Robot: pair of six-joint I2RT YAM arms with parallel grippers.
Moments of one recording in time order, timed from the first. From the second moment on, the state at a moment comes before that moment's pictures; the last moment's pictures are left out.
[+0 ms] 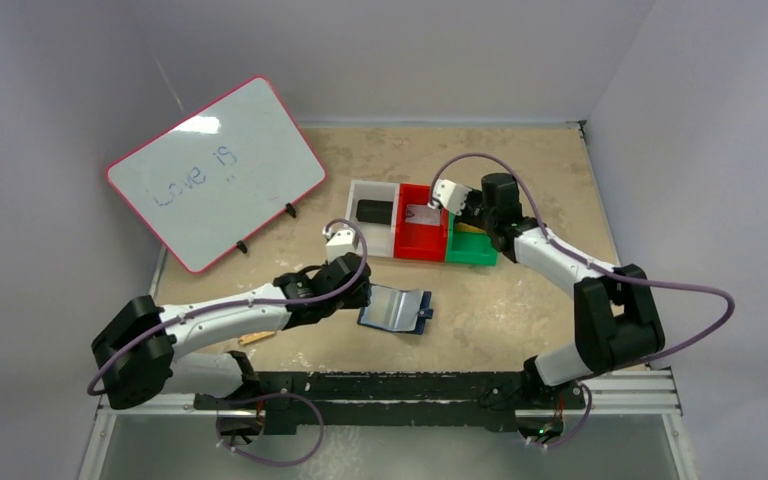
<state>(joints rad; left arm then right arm) -1.00 1.28 0.71 -0.29 -0.40 -0.89 0.32 1.47 0.86 0.00 -0.01 -0.96</state>
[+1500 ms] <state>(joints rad) -0.93 1.12 0.68 -0.39 -0.40 -0.83 0.30 1.57 0.94 -0.09 -0.05 -0.76</state>
